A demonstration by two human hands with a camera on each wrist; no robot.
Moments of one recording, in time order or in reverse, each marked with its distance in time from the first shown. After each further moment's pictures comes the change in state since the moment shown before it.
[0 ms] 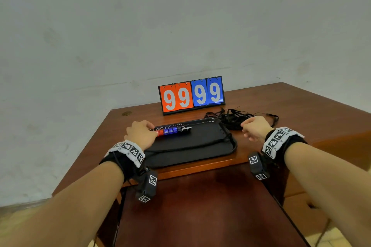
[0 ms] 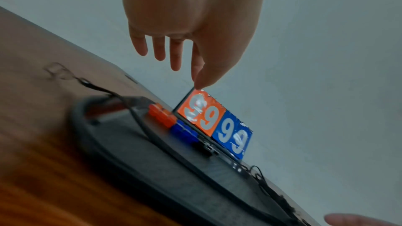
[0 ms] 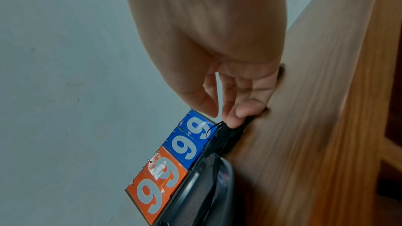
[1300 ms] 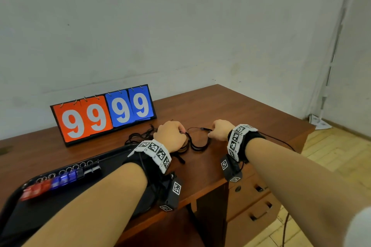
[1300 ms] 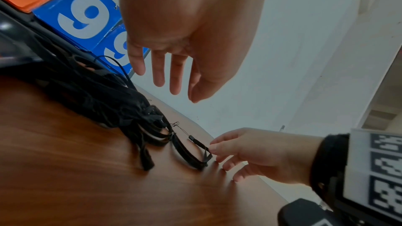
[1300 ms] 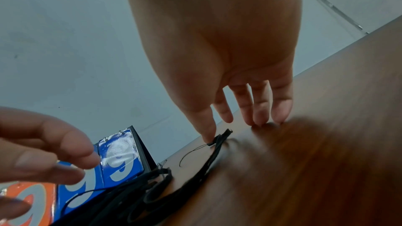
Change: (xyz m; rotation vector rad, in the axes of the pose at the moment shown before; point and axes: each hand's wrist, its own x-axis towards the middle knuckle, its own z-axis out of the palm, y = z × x) left_hand 0.027 0.305 0.198 -0.050 -0.371 0.509; right_hand 0.155 0.044 -0.124 -0.819 -0.070 -0.003
